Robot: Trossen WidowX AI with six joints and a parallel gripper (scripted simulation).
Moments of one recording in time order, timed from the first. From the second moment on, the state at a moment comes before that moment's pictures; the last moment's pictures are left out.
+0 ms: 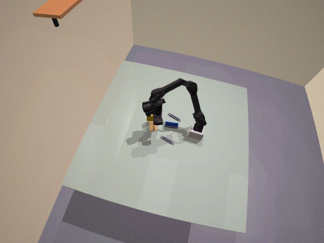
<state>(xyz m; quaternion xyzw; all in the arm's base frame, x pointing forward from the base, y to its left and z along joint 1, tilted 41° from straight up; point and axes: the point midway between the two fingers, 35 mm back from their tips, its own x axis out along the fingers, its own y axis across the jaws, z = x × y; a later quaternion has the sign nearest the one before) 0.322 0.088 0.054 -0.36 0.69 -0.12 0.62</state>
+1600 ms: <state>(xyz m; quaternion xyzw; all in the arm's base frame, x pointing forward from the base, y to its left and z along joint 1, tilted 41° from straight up) 0.325 0.056 0.018 -0.36 0.69 -0.12 0.62</state>
